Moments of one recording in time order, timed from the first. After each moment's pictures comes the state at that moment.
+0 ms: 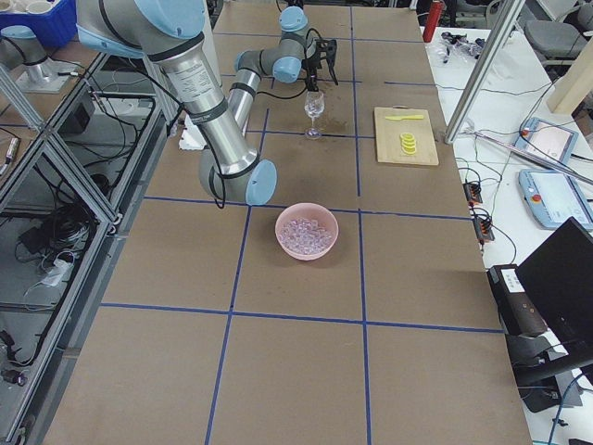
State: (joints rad) left arm -0.67 -1.18 -2.45 -1.91 -1.76 -0.85; right arm 0.52 -0.89 1.98 -1.46 1.77 1.48
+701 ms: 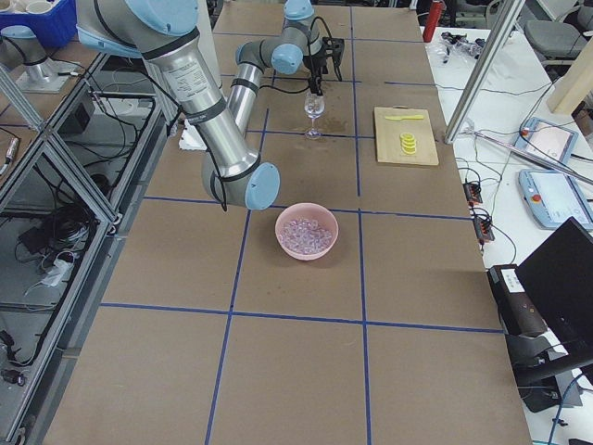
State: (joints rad) left arm -0.99 -1.32 -2.40 -1.70 -1.93 -0.47; right arm 0.63 -0.92 2.08 -1.70 1.83 1.43
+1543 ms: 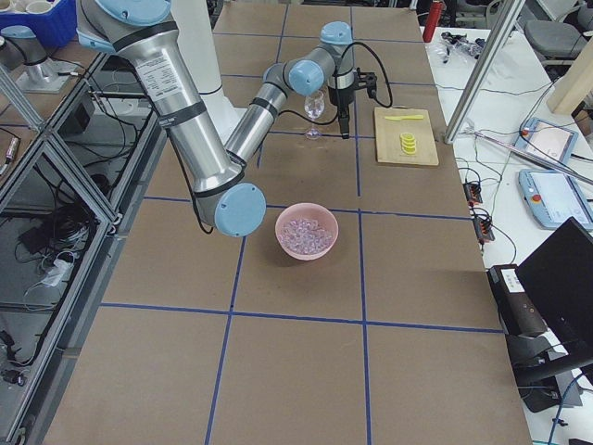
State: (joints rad) left arm -1.35 -1.57 -2.09 -1.55 -2.20 -0.23; right arm 0.92 -1.10 2.04 -1.83 2.03 0.84
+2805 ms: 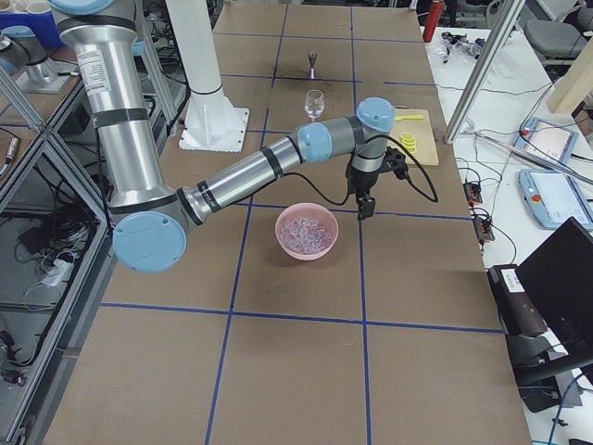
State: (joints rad) left arm -1.54 -1.57 -1.79 -1.56 -2.26 0.03; right arm 1.40 -1.42 1.83 -1.82 2.34 -0.03
